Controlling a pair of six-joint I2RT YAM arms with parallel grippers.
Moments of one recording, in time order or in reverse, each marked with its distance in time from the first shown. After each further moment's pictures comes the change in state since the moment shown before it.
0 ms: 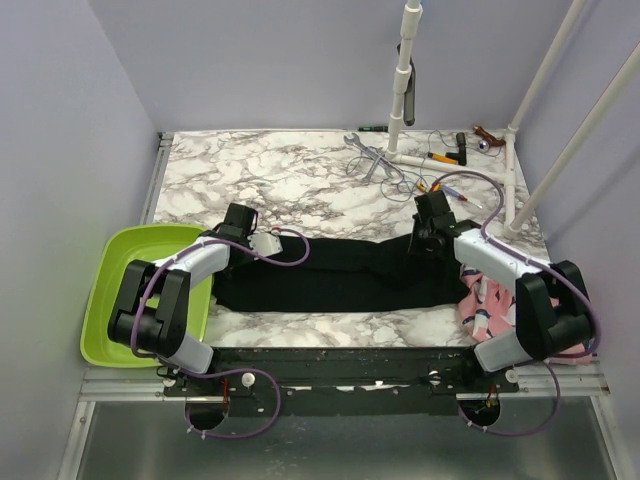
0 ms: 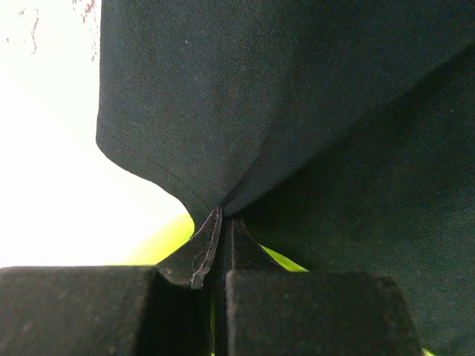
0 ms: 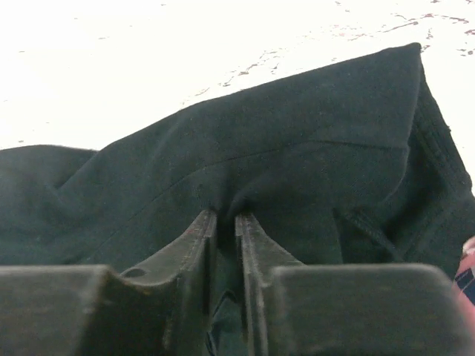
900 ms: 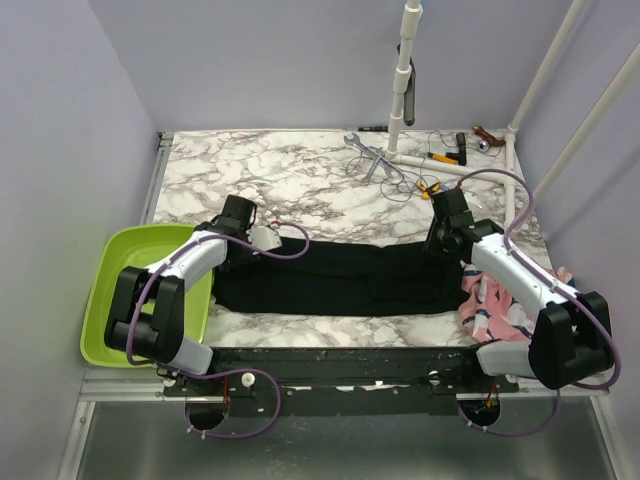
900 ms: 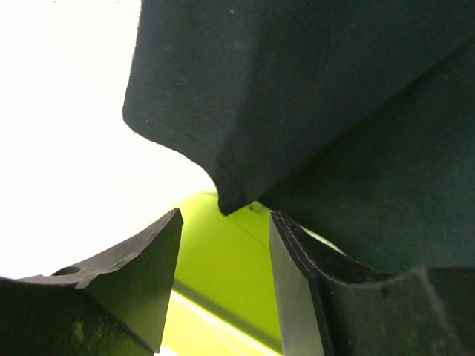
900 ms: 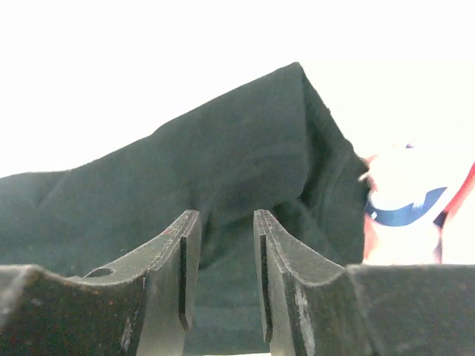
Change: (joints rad) left arm 0.000 -0.015 0.051 -0.084 -0.013 -0.003; right arm -0.017 -0.134 0.028 -0.231 0.140 0.079
